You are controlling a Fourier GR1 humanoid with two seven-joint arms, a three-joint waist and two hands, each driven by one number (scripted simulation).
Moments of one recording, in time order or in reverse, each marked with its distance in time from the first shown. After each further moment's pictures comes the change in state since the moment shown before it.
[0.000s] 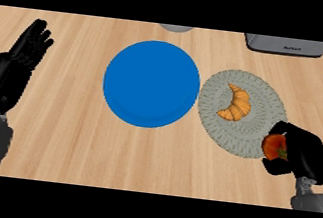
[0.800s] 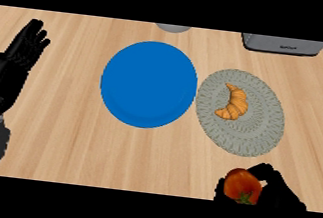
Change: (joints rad) left arm 0.008 0.001 0.009 -0.015 -0.006 0.008 0.012; right arm 0.376 0.315 0.355 -0.640 0.533 0.027 0.649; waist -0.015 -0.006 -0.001
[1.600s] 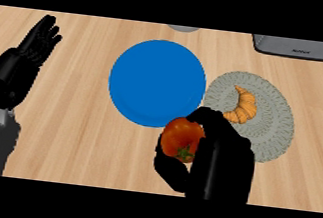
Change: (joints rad) left arm -0.048 -0.022 -0.026 0.019 -0.010 -0.015 0.000; right arm -0.623 0.064 0.190 0.104 -0.073 0.094 0.182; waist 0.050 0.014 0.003
